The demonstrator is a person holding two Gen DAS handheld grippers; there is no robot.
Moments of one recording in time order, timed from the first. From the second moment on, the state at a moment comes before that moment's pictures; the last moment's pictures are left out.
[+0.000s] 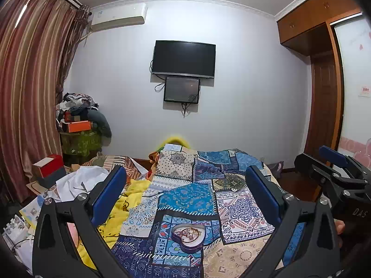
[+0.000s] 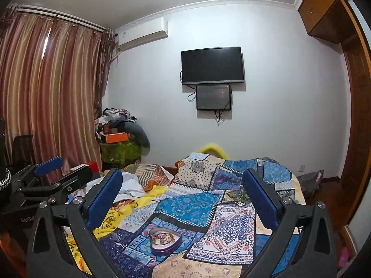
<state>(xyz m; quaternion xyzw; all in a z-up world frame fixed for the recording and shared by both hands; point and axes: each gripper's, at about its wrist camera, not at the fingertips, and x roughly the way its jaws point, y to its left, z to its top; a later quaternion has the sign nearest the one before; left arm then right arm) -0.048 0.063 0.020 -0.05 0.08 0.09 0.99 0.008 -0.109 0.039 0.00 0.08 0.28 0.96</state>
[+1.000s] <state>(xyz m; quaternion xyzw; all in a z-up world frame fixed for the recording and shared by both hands) -0.044 0.064 0.015 -0.06 0.10 0.10 0.99 0.011 -0.110 0.036 0.00 0.09 0.28 0.96</state>
